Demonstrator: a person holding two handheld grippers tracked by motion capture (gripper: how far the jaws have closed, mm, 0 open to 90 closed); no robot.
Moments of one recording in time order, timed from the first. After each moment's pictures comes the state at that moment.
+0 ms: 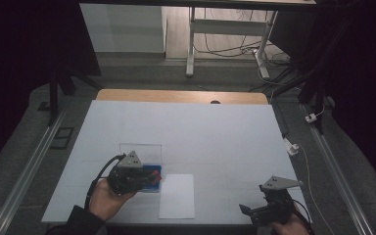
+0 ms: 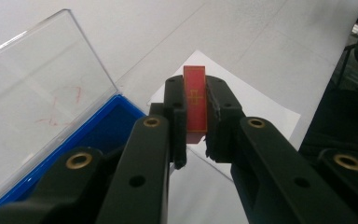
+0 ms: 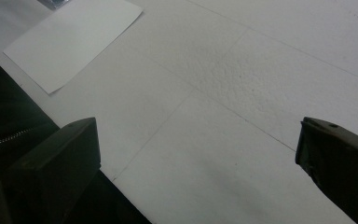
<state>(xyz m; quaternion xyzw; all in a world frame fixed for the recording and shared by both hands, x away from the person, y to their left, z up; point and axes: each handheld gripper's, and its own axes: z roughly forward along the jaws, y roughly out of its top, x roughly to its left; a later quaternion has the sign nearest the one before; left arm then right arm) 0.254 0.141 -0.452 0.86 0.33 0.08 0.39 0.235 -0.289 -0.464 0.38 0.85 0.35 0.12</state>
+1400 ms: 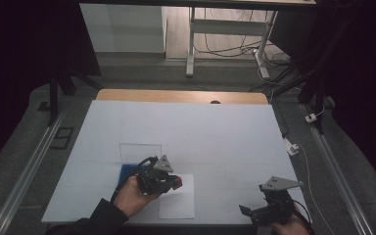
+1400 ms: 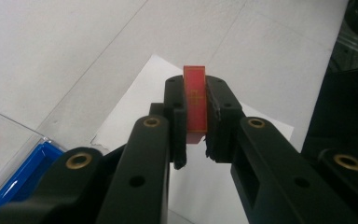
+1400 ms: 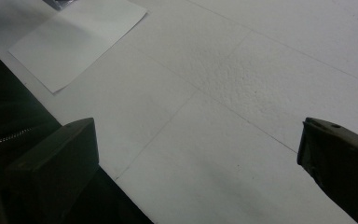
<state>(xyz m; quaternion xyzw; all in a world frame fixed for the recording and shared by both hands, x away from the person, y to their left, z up) 0.273 0.077 -0.472 0.90 0.27 0.05 0.34 0.234 -0.289 -0.464 0.38 0.85 0.35 0.11</state>
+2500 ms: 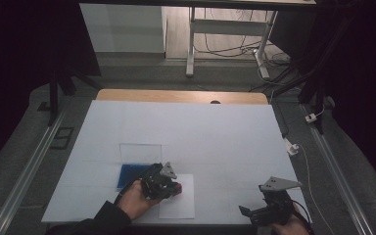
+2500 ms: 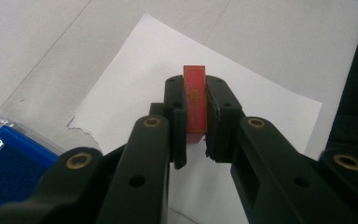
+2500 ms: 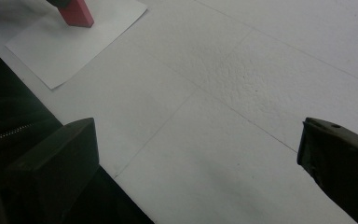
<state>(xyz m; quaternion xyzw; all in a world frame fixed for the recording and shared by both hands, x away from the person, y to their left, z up) 0.274 0.069 -0.499 0.91 0.26 0.04 0.30 0.233 -0.287 -0.464 0.37 0.85 0.34 0.12</state>
